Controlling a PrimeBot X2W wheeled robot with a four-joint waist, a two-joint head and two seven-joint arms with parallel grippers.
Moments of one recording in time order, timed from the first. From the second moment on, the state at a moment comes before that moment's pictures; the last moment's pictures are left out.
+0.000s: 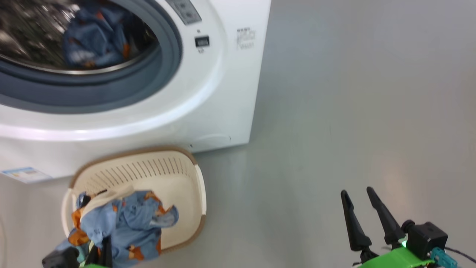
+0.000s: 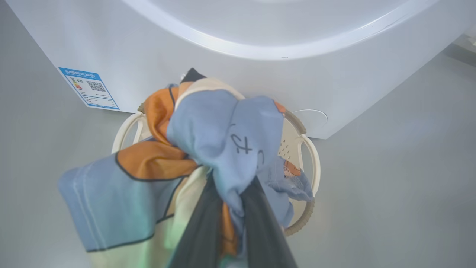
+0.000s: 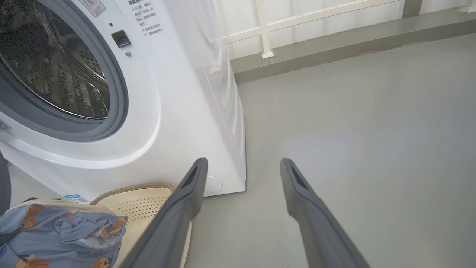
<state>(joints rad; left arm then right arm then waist) -0.13 0.04 0.07 0.58 -0.31 0.01 -0.25 0.02 -0.05 0.06 0.09 0.30 0.13 -0.26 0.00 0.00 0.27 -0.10</state>
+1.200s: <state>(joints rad) 0.25 0.04 -0.04 0.14 -0.29 0.13 -0.25 0.17 -0.05 0.07 0.12 0.29 0.13 -0.26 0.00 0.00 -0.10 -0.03</state>
